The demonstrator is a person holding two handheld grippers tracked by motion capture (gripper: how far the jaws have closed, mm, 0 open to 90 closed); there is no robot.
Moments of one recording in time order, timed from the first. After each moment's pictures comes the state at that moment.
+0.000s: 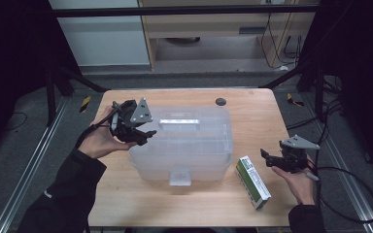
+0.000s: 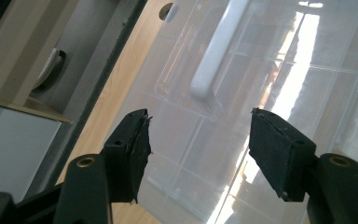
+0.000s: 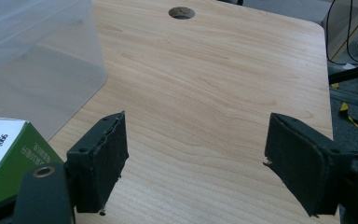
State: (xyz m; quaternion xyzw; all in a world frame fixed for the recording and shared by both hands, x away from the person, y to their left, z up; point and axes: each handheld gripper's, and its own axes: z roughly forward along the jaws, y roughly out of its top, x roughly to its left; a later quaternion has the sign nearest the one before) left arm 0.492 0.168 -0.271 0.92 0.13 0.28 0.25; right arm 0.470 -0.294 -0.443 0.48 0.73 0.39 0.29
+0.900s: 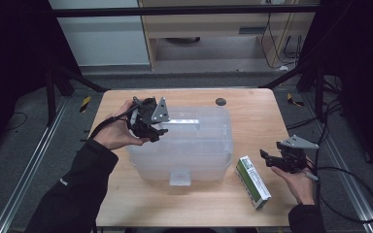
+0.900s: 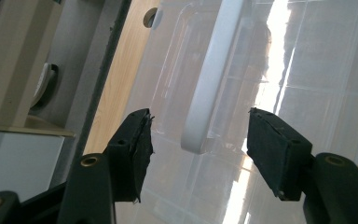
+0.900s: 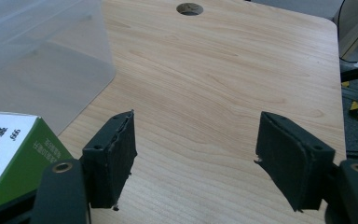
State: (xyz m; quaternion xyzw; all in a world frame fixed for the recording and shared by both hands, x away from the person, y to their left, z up) left arm 0.510 0.133 -0.273 0.94 0.06 0.27 0.21; right arm 0.471 -0.293 -0.443 0.48 0.74 0.39 0.28
